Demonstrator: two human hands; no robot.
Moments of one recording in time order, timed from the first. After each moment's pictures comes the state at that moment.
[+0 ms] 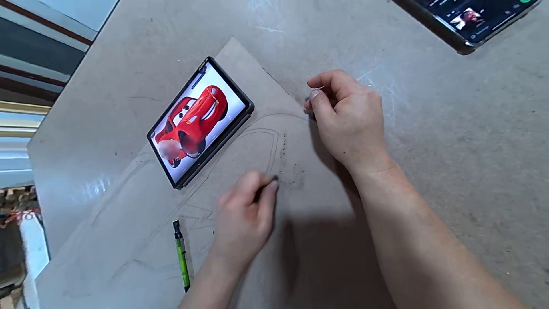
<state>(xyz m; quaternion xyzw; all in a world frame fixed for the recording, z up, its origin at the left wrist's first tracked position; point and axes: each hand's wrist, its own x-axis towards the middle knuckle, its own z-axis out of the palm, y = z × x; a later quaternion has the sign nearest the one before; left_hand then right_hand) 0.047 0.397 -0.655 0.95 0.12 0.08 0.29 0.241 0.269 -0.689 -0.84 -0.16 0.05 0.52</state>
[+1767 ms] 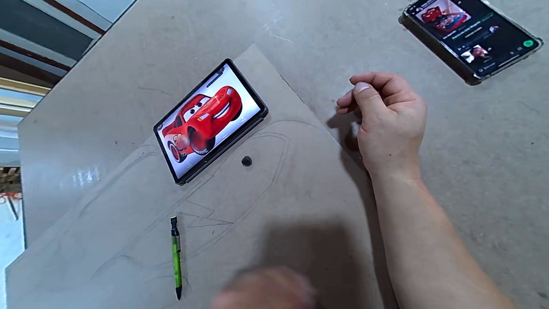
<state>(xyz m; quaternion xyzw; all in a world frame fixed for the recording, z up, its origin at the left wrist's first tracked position) -0.054 0.372 -0.605 0.81 0.00 -0.11 0.58 0.251 0.263 -0.682 -0.67 -0.07 0.05 0.73</state>
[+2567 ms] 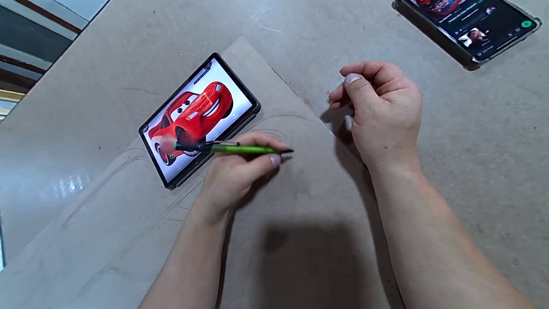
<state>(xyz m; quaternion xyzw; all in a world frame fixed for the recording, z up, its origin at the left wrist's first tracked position) 0.101 0.453 -0.663 0.74 0.06 0.01 0.67 0.248 0.264 -0.684 -0.70 -0.09 0.04 0.71</state>
